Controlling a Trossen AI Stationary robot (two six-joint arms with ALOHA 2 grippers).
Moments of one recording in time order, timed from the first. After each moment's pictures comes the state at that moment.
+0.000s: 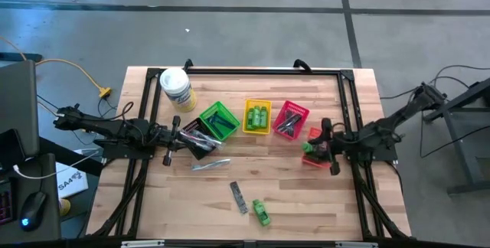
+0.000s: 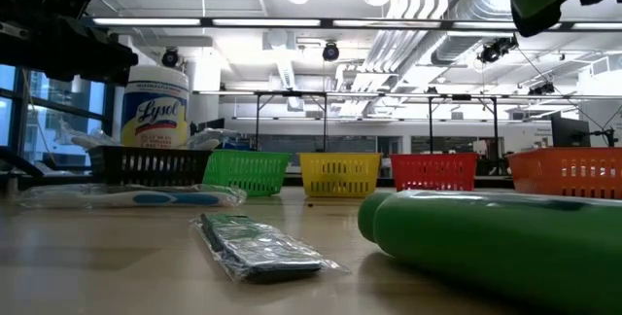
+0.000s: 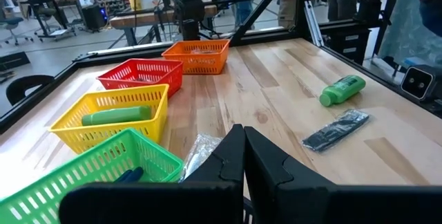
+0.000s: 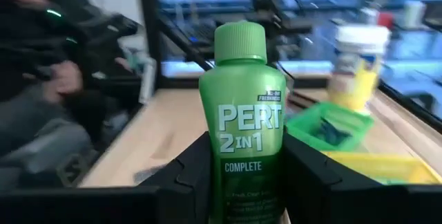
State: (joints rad) left arm -0.22 0.16 0.01 0.03 -0.10 0.07; right arm 0.56 0.57 0.29 0.20 0.48 0.10
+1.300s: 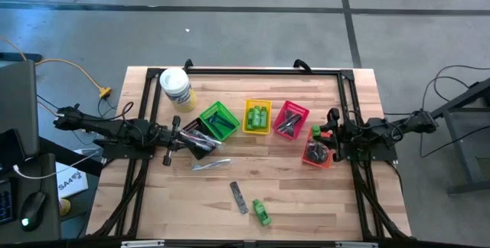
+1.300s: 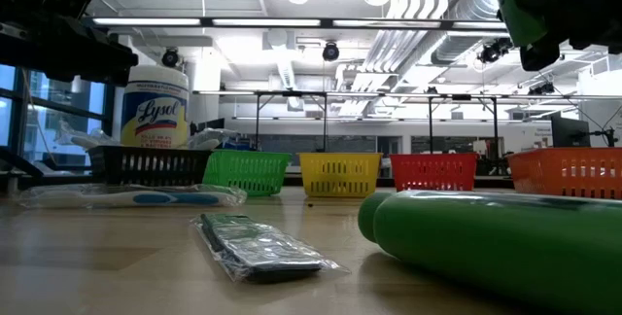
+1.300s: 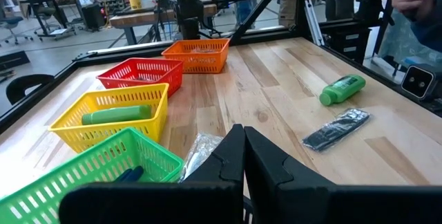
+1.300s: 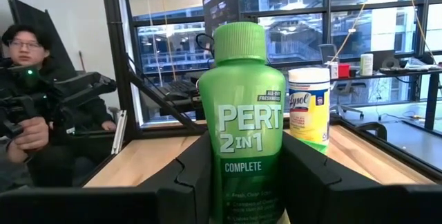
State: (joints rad) left arm -0.22 0.16 0.01 0.03 -0.10 0.07; right arm 0.28 0.01 0.01 0.19 0.28 0.03
